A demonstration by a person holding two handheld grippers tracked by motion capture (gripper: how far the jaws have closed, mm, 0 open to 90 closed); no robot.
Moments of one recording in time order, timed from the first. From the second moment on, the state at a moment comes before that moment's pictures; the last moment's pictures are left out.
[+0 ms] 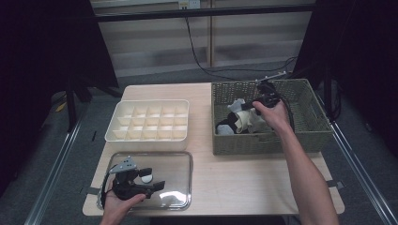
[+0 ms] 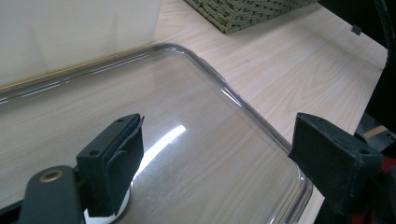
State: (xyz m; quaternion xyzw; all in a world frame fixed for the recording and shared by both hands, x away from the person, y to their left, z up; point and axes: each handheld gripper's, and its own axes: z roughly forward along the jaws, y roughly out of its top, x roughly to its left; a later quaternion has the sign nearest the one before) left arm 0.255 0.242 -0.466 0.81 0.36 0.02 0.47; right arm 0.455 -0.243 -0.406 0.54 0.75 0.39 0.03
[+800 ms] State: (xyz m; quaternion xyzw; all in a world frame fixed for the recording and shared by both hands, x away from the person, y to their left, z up) left arm 0.255 0.243 -0.466 0.80 0.37 0.02 0.47; right arm 0.410 -0.321 -0.391 0.57 0.71 0.42 0.06
